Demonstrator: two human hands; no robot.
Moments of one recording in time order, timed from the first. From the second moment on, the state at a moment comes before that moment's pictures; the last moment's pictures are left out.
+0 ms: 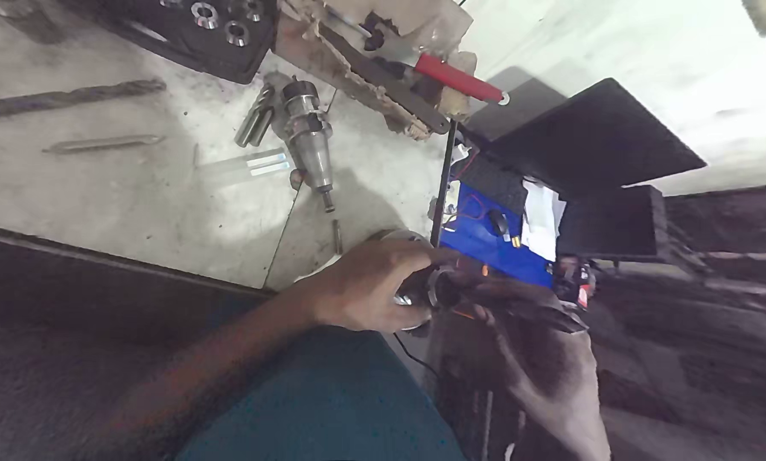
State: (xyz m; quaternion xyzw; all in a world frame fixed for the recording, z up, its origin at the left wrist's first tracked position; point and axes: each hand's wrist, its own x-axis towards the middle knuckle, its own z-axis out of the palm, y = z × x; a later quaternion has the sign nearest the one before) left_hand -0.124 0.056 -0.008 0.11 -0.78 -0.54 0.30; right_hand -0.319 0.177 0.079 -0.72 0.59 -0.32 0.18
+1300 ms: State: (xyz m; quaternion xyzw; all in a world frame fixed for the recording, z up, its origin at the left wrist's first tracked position) left_hand -0.121 0.045 -0.006 0.08 -0.81 -0.52 0.25; right_hand -0.316 0.176 0.075 -0.72 0.58 -0.33 0.17
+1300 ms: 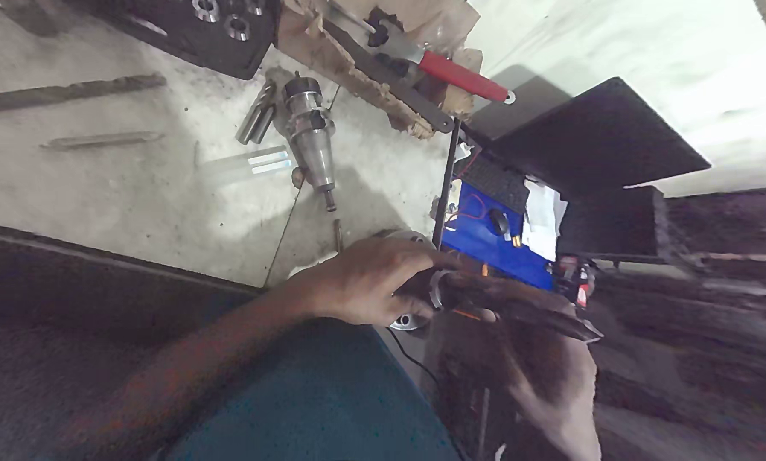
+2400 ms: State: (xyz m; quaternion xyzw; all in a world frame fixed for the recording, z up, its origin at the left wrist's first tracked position) left_hand -0.126 0.049 -0.018 0.07 -0.81 -0.51 0.27; right_hand -0.302 0.180 0.078 -0.67 0.60 -0.38 0.21
